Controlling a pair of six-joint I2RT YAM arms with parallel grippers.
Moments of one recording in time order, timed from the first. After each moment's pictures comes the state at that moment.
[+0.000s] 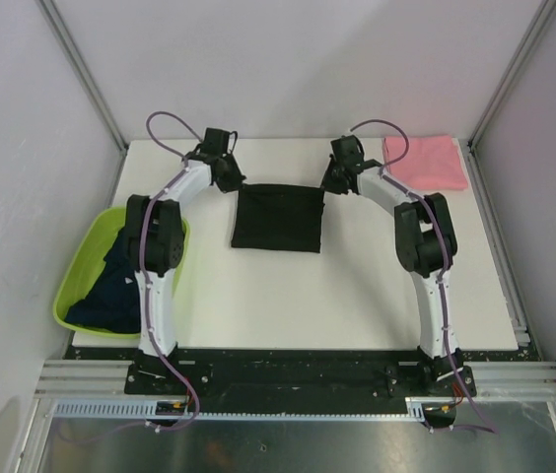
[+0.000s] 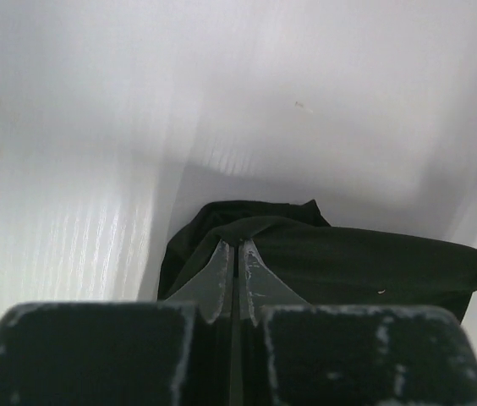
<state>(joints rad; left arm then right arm) -0.22 2.19 1.79 -0.50 0.03 -0.63 0.37 2.24 1.80 -0.34 0.04 0.64</state>
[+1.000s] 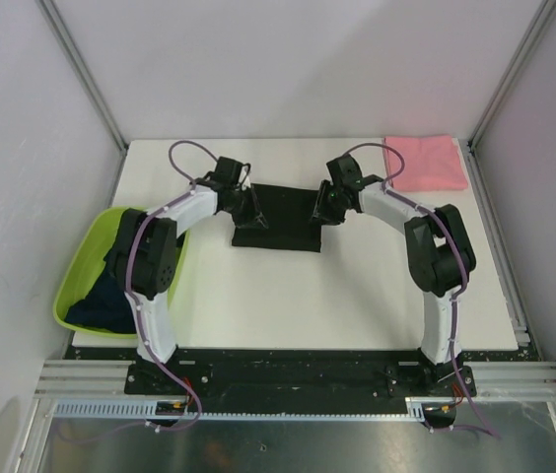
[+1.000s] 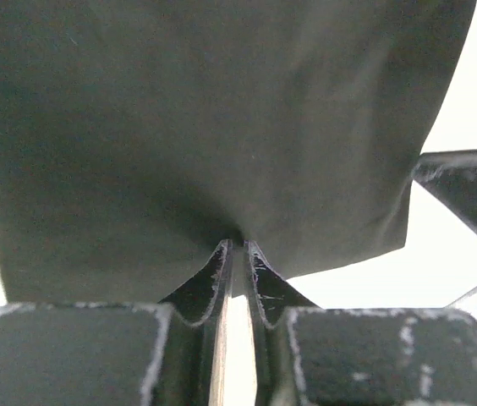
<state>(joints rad) -0.32 1.96 1.42 -0.47 0.34 -0.58 0.44 2.03 1.52 -0.45 -0.15 0.69</state>
